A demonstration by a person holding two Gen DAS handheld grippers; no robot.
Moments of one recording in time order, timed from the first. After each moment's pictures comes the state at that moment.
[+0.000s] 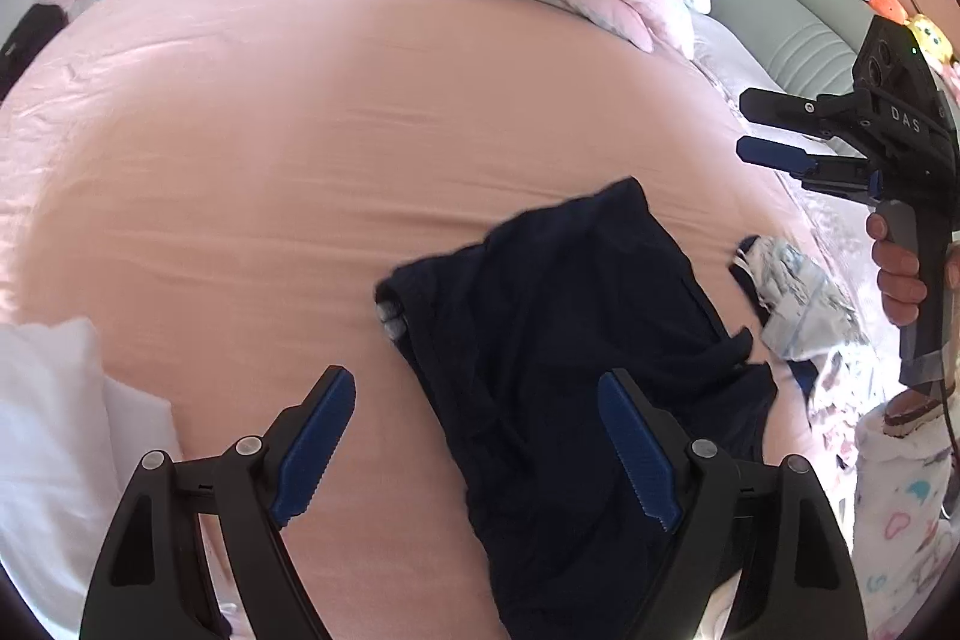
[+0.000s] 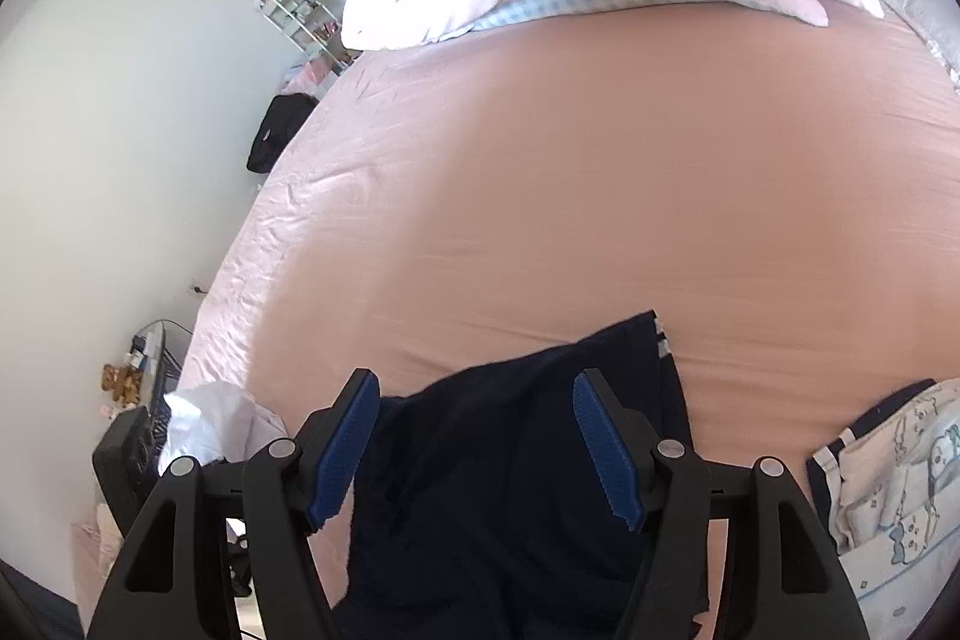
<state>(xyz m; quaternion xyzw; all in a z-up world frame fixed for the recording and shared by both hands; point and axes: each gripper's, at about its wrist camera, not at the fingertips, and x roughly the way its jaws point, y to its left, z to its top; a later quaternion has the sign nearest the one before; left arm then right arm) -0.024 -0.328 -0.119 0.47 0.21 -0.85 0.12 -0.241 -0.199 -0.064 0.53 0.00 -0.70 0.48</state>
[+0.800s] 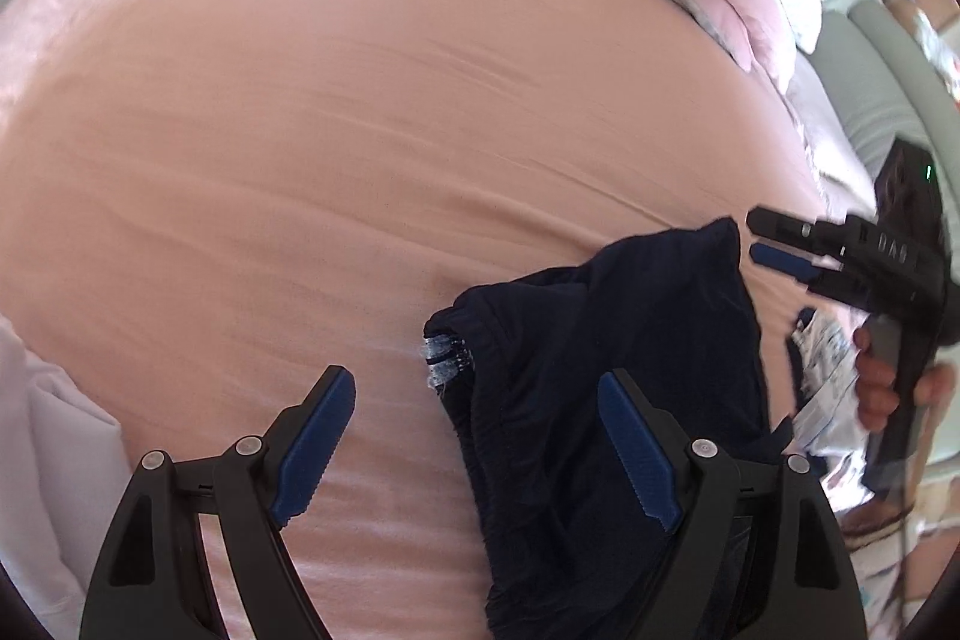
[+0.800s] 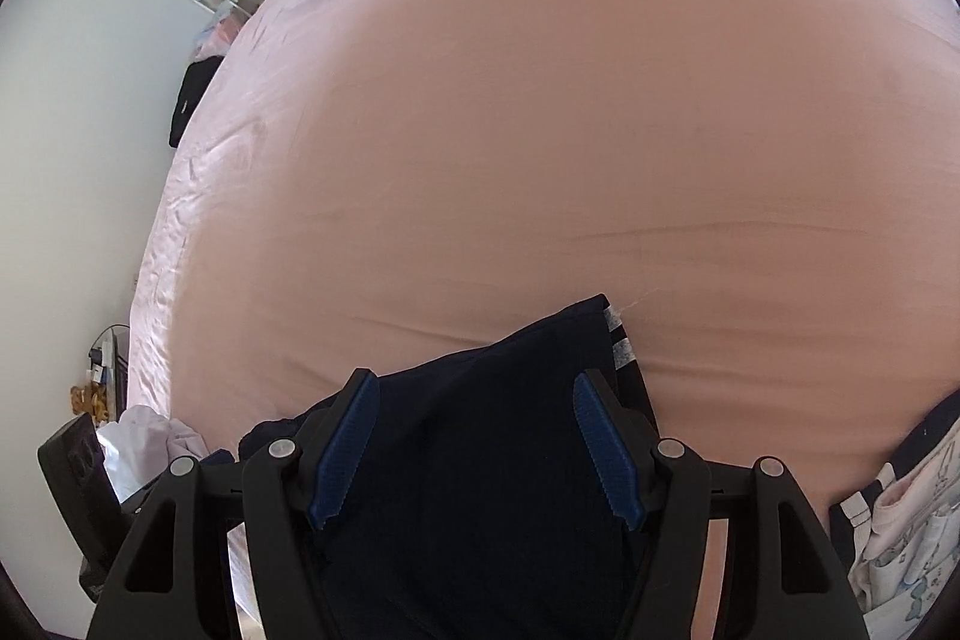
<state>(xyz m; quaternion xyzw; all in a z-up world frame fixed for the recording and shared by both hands) -0.050 -0.380 -0.170 0.50 0.35 -0.78 0.16 -0.282 -0.230 -0.155 0.62 0.03 -0.67 0.40</state>
